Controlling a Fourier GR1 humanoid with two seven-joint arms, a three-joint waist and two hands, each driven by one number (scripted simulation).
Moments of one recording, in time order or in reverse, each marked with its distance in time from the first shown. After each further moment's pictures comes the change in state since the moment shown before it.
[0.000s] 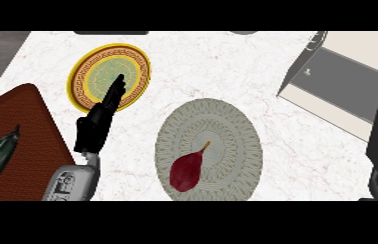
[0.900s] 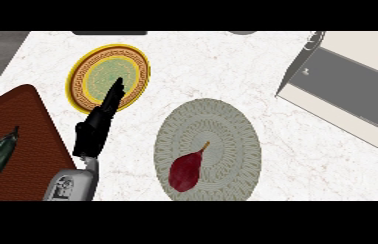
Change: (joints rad) left arm 0.030 -0.002 -0.004 -0.018 -0.010 -0.003 -0.008; right arm 0.092 -0.104 -0.129 0.133 -0.147 -0.271 -0.007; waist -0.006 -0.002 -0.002
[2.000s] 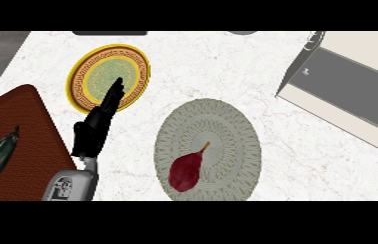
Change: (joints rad) left arm 0.003 -0.004 0.005 -0.015 0.003 -0.010 0.019; right arm 0.062 -0.025 -0.043 -0.284 -0.202 0.035 0.097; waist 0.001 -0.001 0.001
